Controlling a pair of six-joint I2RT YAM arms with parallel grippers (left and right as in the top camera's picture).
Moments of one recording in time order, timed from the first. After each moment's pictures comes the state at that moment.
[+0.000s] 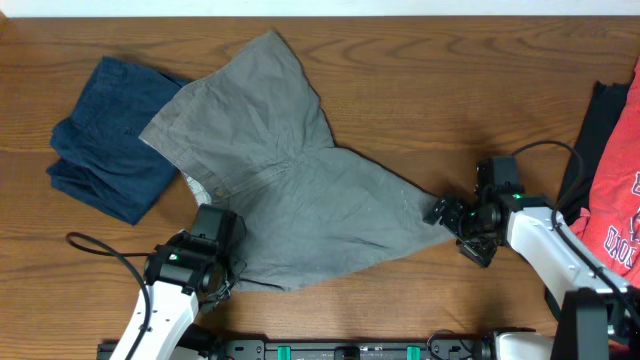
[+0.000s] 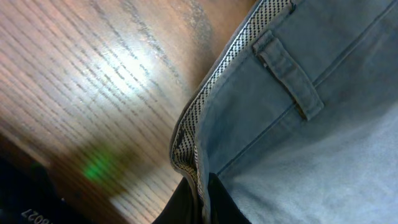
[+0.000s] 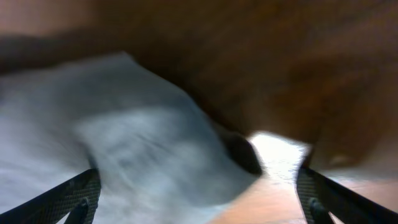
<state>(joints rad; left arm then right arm) -0.25 0.97 0.54 -1.03 -0.06 -1.14 0.05 1.45 0.66 -0.63 -0.27 0.76</state>
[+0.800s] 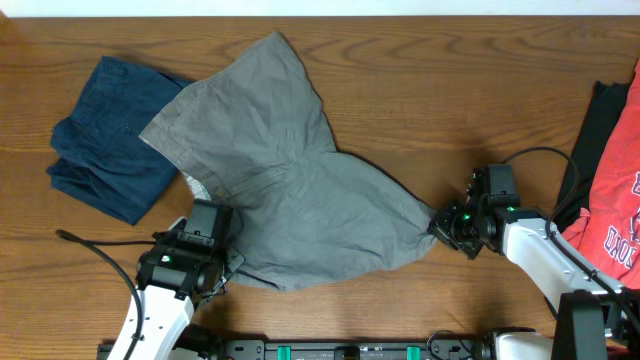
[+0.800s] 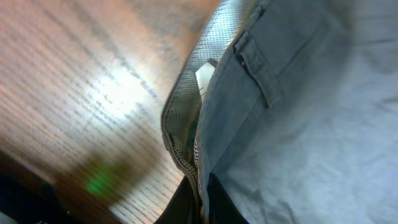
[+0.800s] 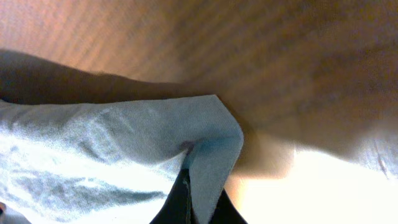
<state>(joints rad) -0.25 0.95 0.62 -1.05 -0.09 -1.04 0.07 1.44 0.58 -0.47 -0.36 0.80</state>
